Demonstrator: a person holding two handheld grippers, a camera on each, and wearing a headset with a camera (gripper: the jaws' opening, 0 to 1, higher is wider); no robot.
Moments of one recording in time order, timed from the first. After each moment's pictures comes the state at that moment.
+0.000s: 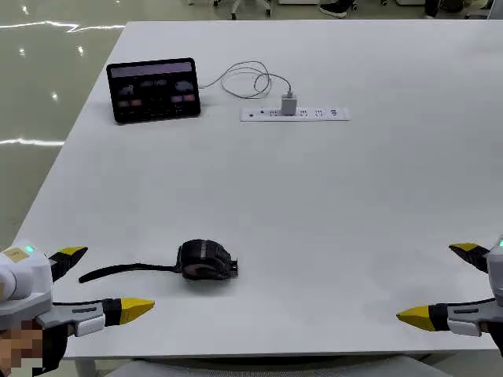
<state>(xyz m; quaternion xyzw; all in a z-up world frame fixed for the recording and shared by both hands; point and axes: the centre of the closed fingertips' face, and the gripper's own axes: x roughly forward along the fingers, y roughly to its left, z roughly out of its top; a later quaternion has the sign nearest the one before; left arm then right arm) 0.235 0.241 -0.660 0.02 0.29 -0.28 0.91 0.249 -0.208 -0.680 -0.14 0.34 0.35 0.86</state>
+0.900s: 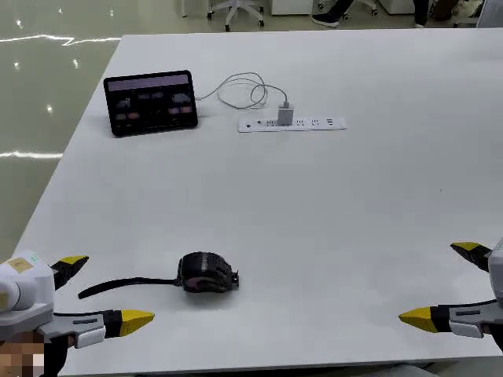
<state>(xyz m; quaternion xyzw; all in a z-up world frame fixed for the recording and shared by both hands) 0.243 0.237 -0.665 0.04 0.31 -0.32 0.89 0.262 -0.204 -0.666 -0.15 0.32 0.34 0.87</state>
